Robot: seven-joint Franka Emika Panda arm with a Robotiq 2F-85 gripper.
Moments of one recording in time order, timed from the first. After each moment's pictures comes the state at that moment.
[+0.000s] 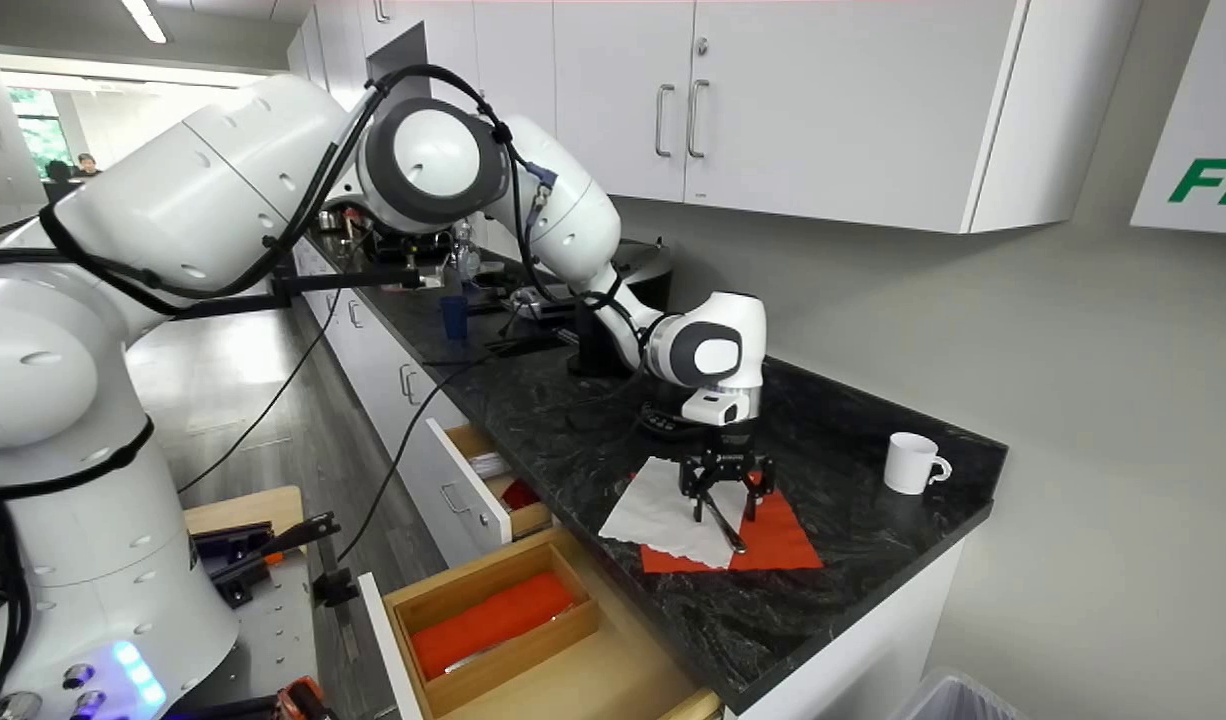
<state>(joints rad) 0.10 0.94 -0.23 -1.46 0.02 2.32 2.01</state>
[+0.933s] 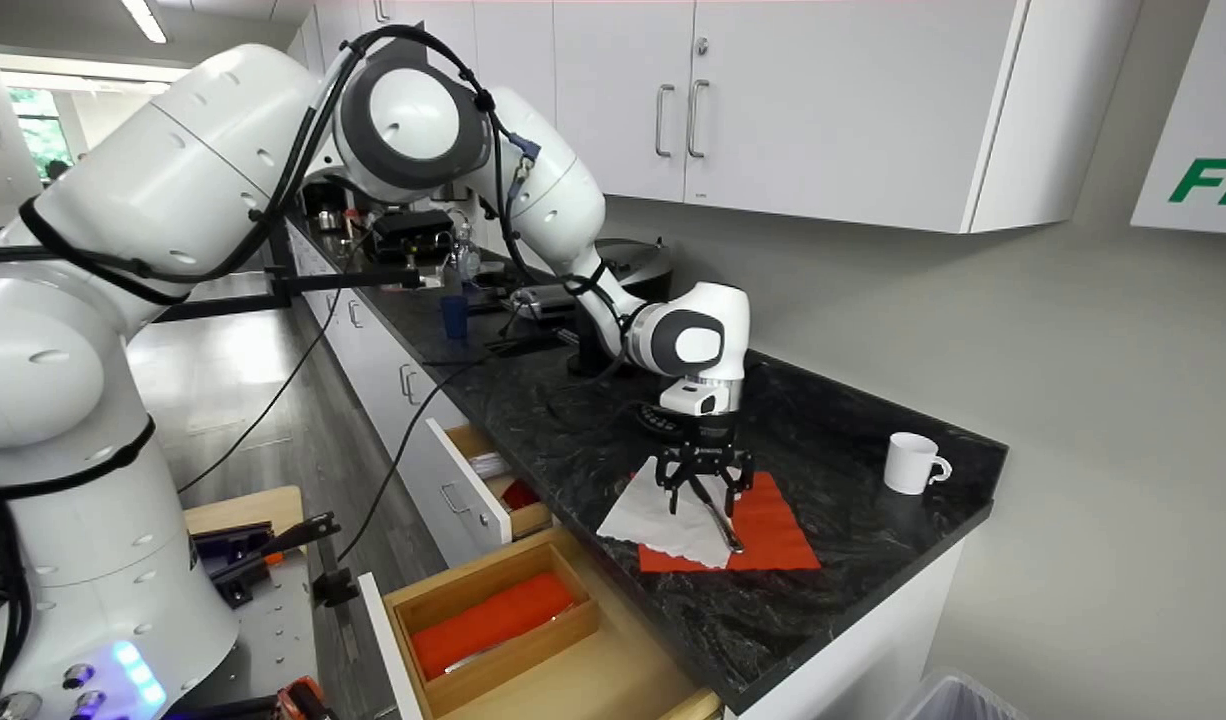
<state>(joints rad) 0.13 0.84 -0.23 -1.60 0.02 2.32 2.05</state>
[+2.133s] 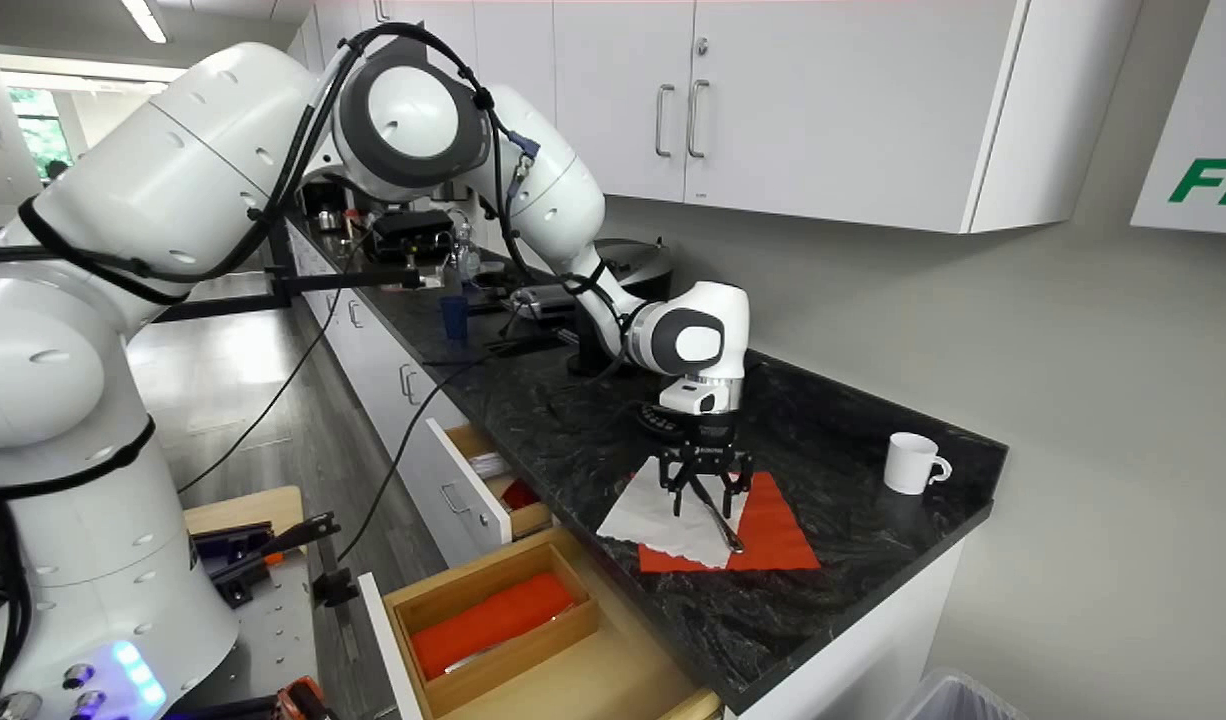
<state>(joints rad) 0.13 0.84 -0.24 -1.61 0.01 2.32 2.08</state>
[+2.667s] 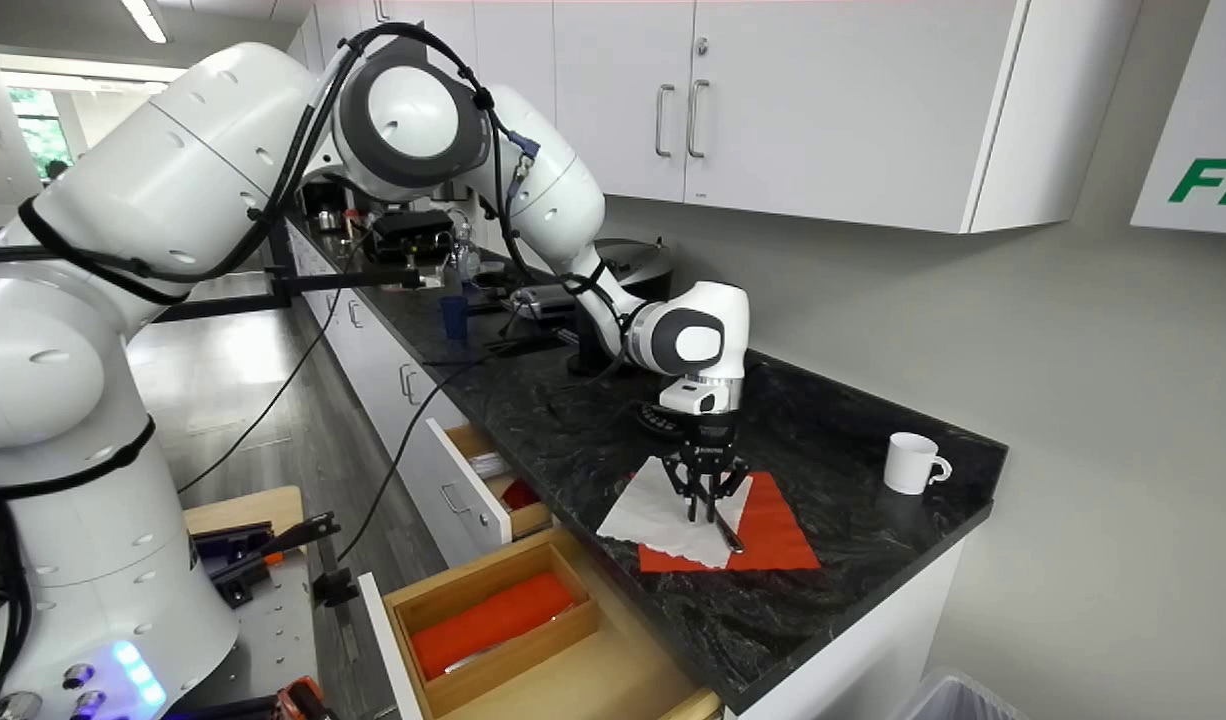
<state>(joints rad) 0.13 0.84 -0.24 -1.61 0.01 2.32 2.08</state>
